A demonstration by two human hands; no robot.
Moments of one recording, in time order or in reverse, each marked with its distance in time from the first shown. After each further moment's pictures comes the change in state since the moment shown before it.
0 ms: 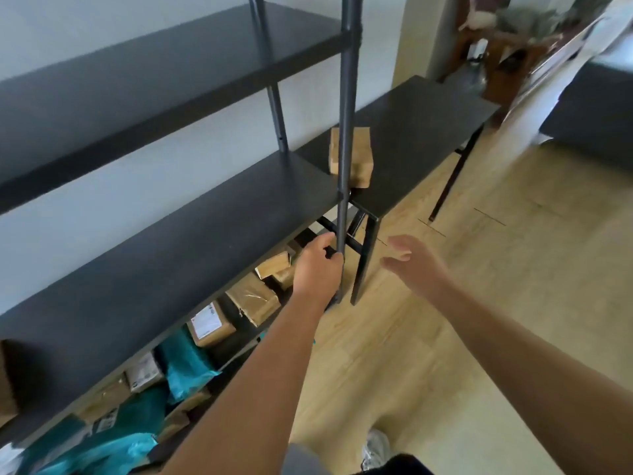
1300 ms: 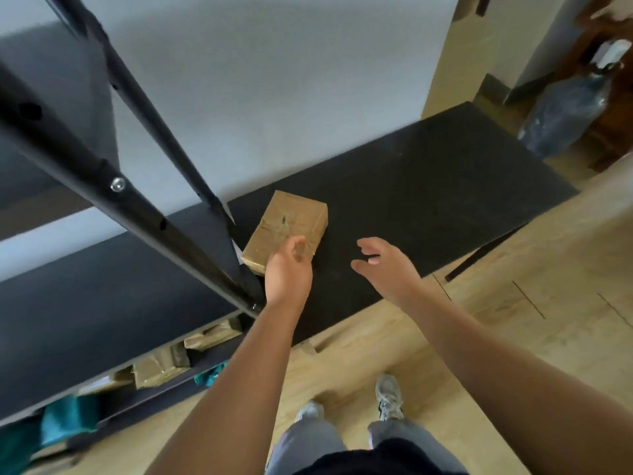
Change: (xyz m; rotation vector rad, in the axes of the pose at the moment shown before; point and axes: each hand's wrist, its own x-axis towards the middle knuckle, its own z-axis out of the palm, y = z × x) left_hand 0.365 0.150 0.180 0.060 0.450 -0.319; right_hand 0.443 0.006 -0.176 -0.091 -0.366 -0.099
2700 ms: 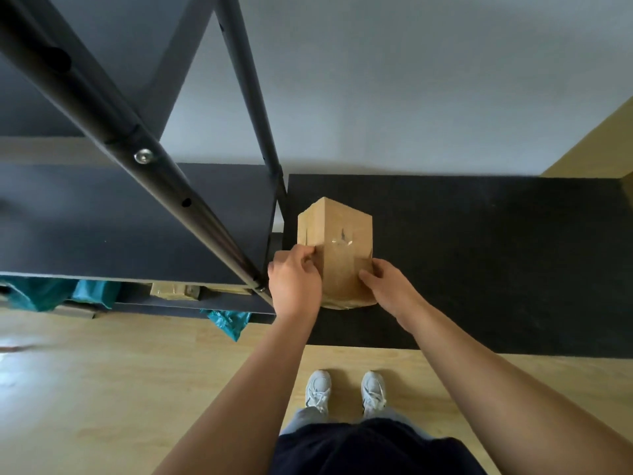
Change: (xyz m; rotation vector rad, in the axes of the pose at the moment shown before) left_hand 0.011 -0.004 0.024 -0.010 0.378 -0.323; right_hand 0.101 -0.012 0.021 -0.163 -0.438 -0.012
